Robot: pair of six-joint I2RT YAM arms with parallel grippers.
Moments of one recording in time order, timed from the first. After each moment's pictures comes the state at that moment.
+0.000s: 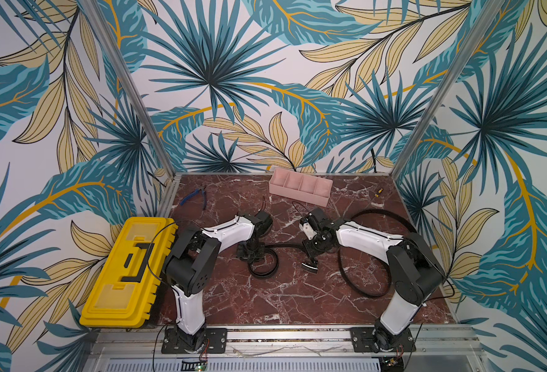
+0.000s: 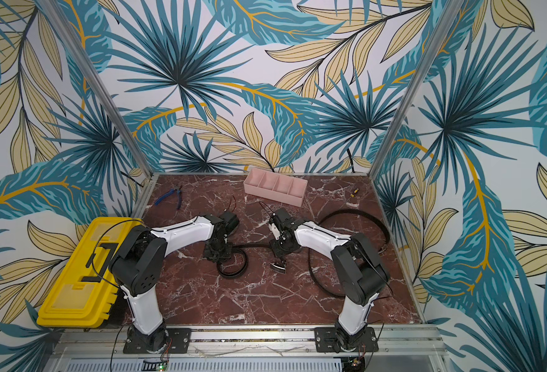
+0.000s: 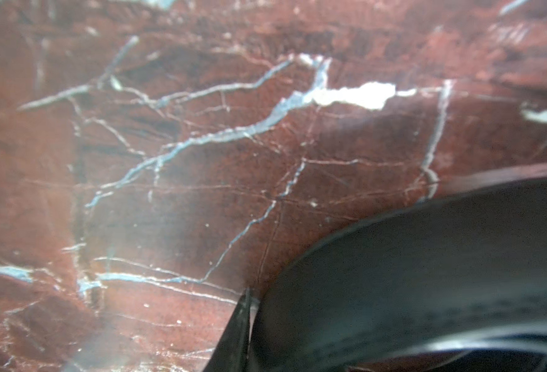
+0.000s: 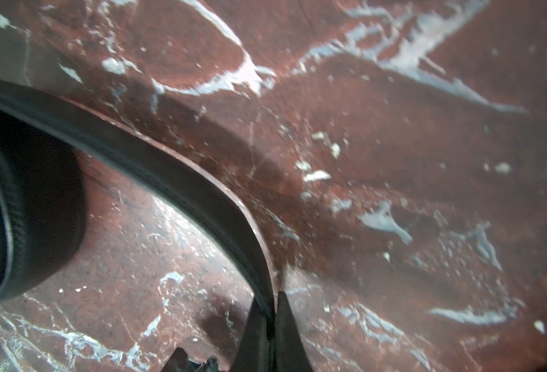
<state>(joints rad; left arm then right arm) -0.54 1.88 1.22 -0.96 -0.01 -0.56 0.53 1.74 1.09 -0.62 -0.09 0.19</state>
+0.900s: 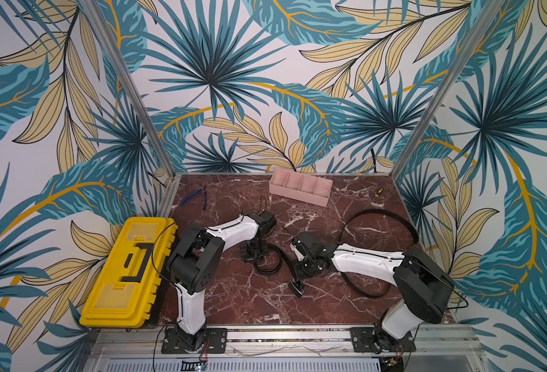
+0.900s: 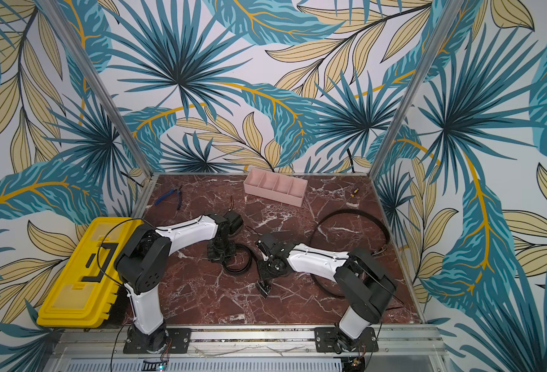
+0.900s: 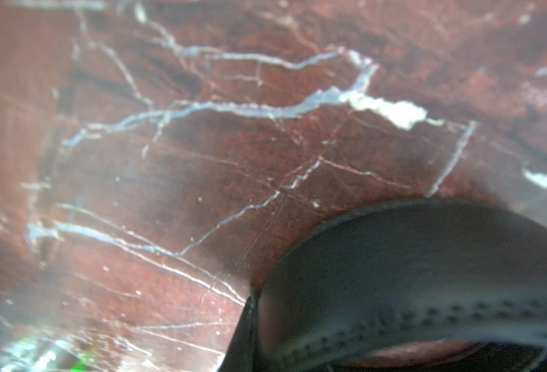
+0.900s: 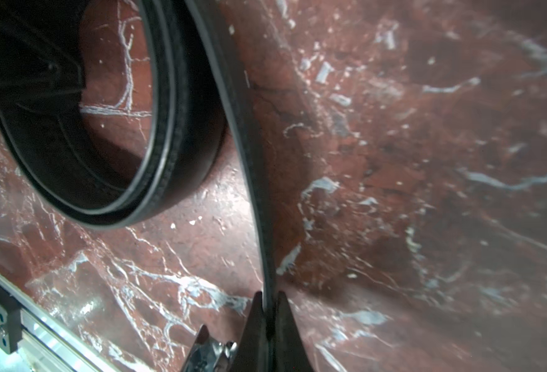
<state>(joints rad) -0.59 1.91 1.27 -0.98 0.02 -0.90 0.82 1.66 0.93 -0.46 -0.15 0.58</state>
